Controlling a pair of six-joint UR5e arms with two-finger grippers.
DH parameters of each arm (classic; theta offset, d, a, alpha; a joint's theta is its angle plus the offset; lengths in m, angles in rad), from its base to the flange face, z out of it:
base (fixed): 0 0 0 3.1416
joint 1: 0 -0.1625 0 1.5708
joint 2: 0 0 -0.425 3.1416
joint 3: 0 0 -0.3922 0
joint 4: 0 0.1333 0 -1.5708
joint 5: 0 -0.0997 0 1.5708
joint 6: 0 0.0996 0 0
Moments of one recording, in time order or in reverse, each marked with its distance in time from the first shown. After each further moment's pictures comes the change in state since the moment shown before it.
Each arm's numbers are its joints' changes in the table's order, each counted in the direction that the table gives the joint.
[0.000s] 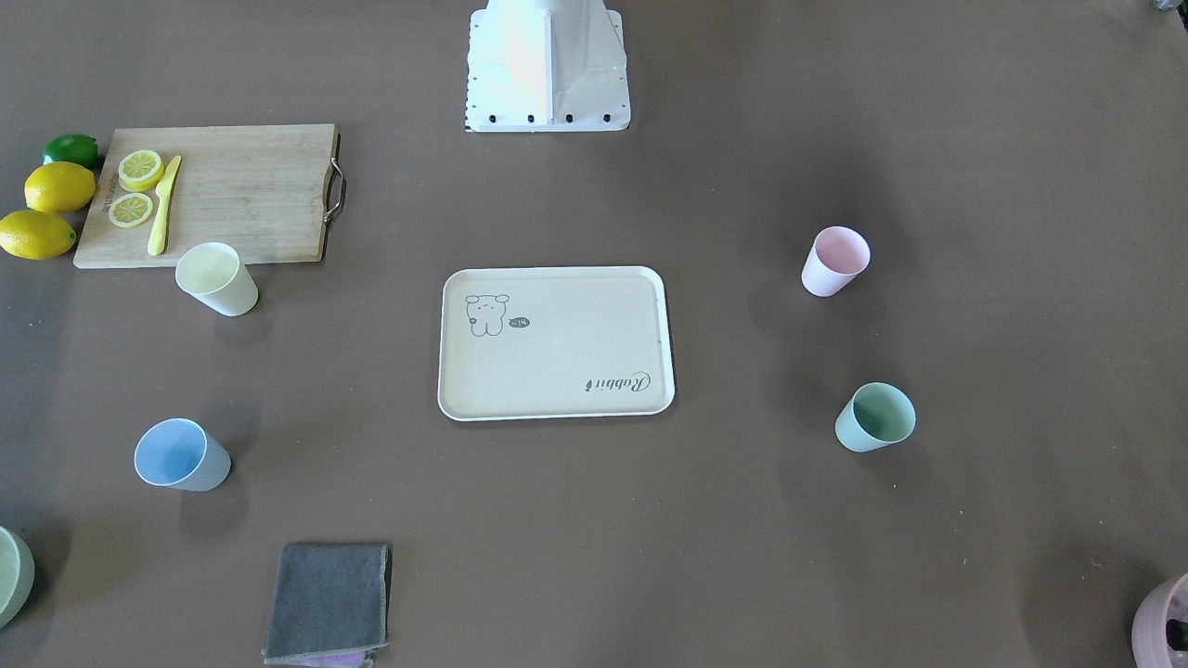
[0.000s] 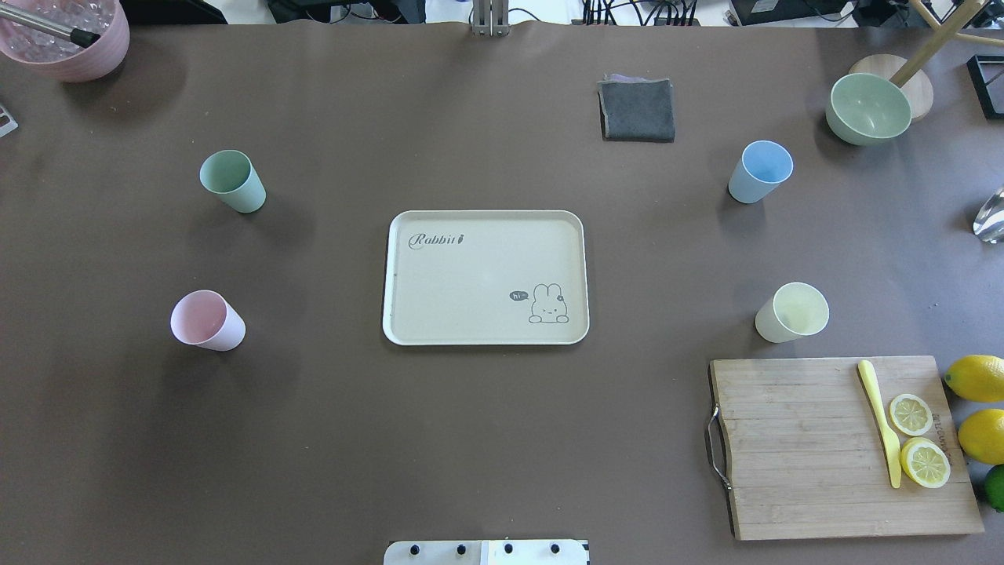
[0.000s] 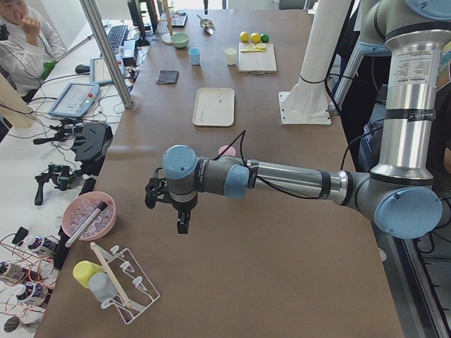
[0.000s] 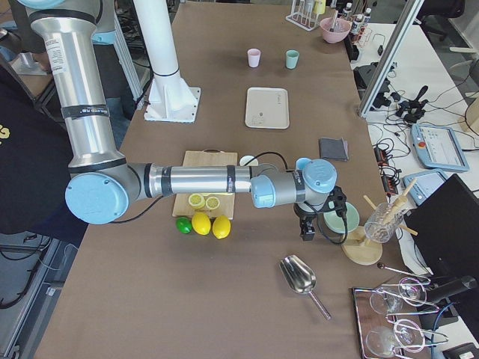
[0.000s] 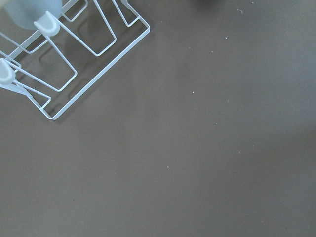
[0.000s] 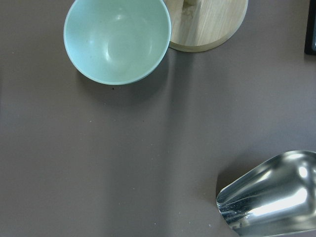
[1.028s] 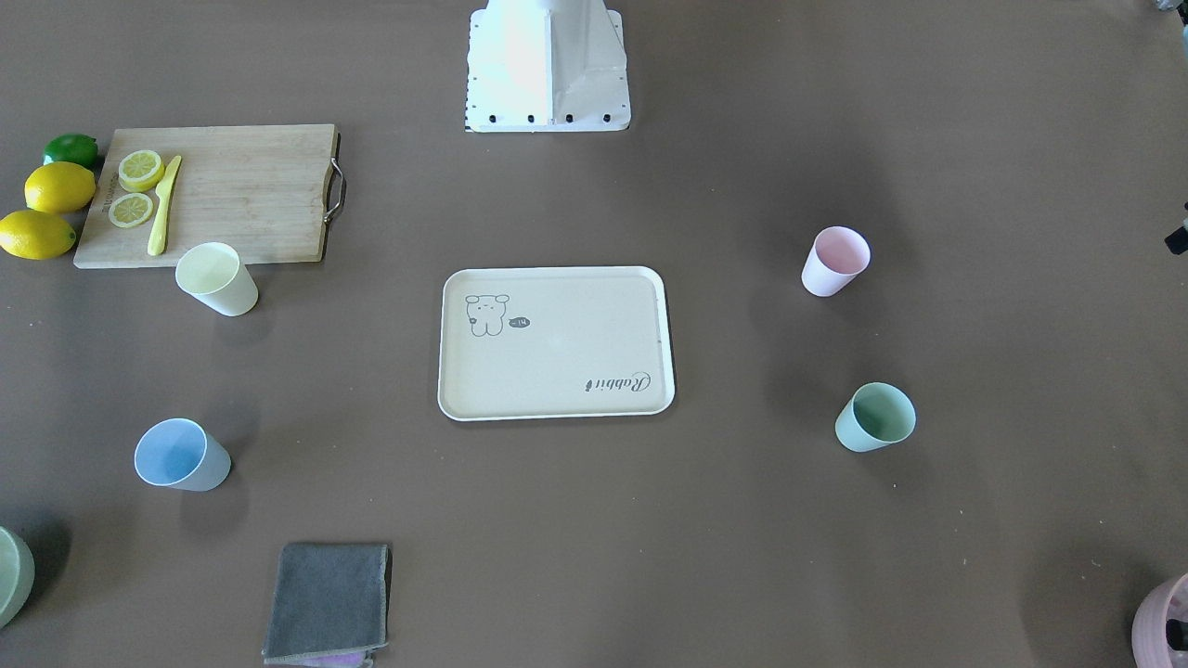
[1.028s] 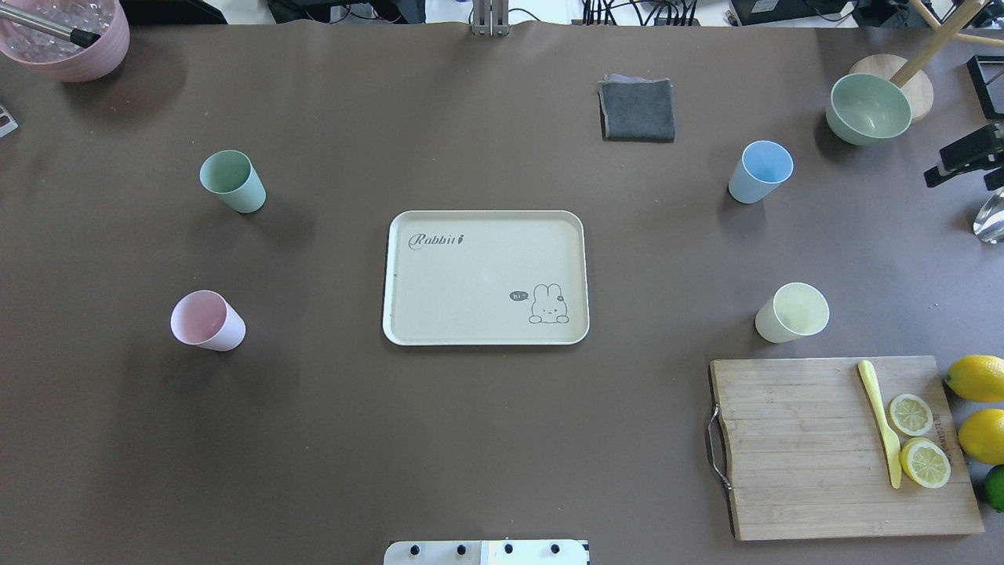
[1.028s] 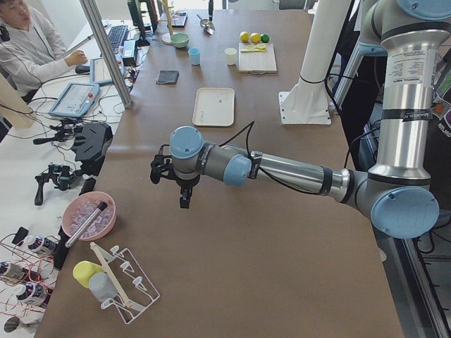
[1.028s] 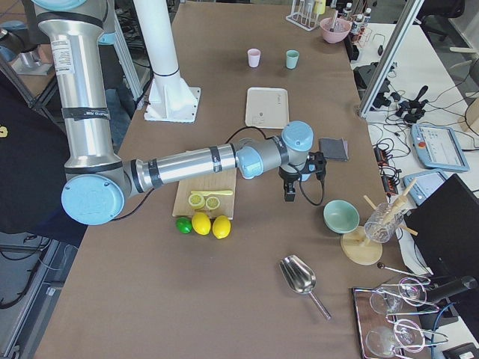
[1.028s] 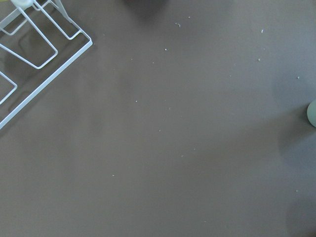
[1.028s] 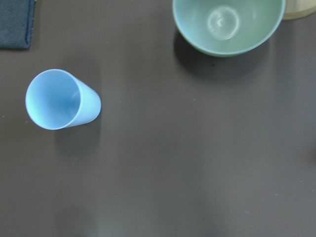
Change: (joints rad) left arm -0.102 -0.007 -0.095 -0.140 0.060 -0.223; right arm 0.189 0.088 0.318 0.008 -0.014 0.400
